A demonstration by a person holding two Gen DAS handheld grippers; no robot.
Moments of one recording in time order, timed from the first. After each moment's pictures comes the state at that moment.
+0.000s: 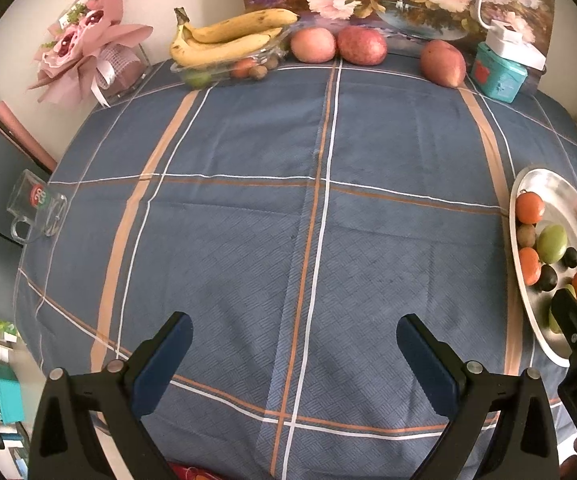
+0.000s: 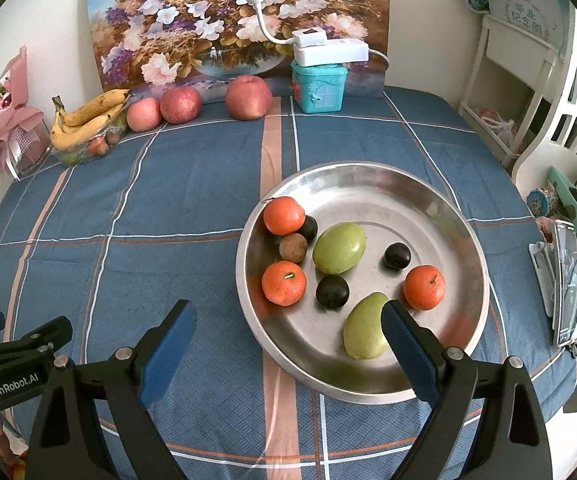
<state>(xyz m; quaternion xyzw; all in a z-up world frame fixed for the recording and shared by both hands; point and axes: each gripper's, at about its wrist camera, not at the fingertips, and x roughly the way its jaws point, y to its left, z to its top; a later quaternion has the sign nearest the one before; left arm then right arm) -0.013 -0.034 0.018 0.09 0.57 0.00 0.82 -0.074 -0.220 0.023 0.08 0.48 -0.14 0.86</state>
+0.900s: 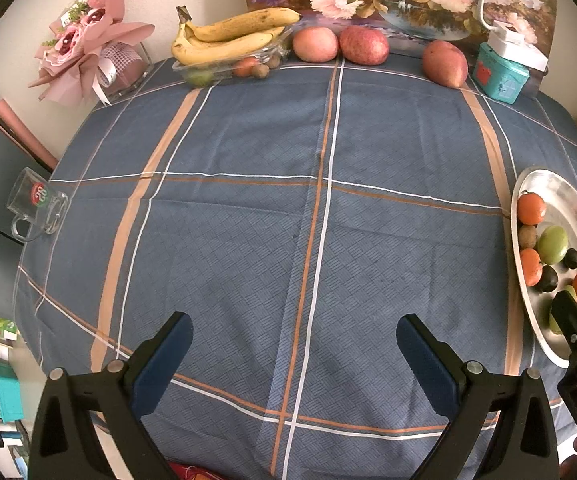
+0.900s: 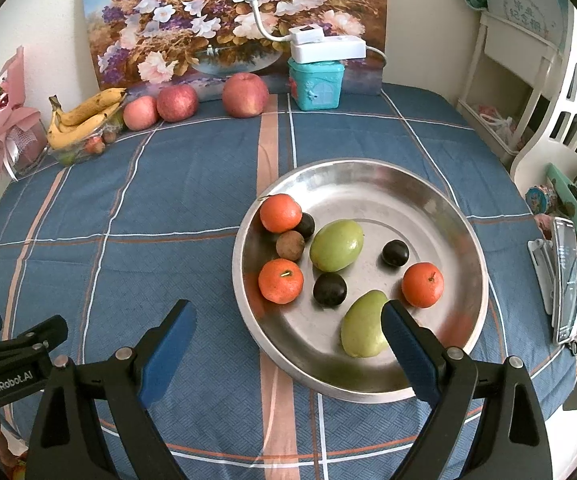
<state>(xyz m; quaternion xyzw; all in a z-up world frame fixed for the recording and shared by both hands) -0.012 -0.031 0.018 0.09 0.57 0.00 0.82 -0.076 -0.222 0.020 0.08 0.48 -0.15 0.86</state>
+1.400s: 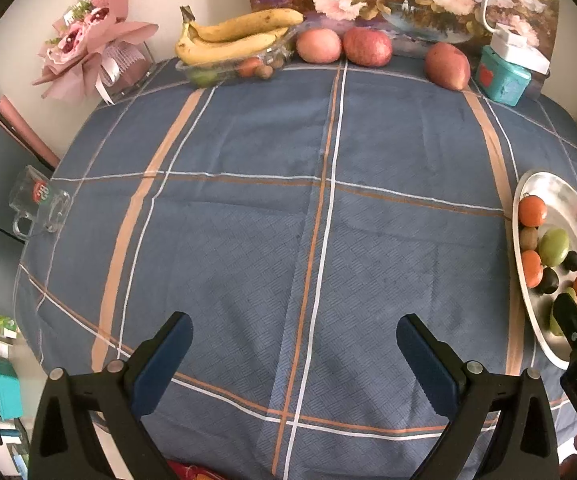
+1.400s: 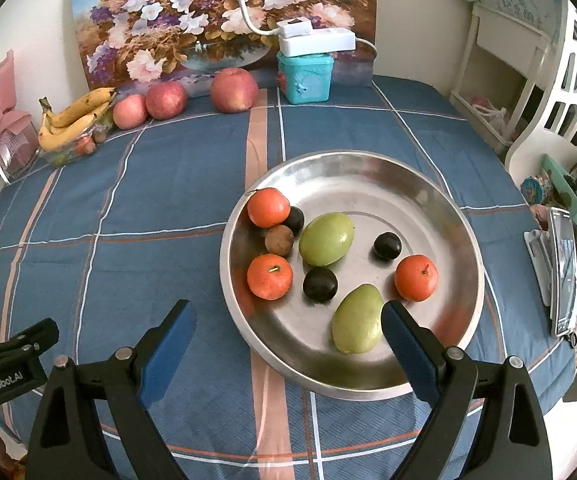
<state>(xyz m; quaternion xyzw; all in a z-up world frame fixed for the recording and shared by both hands) -0.014 -0.029 0.020 0.09 0.56 0.01 0.82 -0.076 -0.227 0.018 0.09 0.49 -0.16 0.85</state>
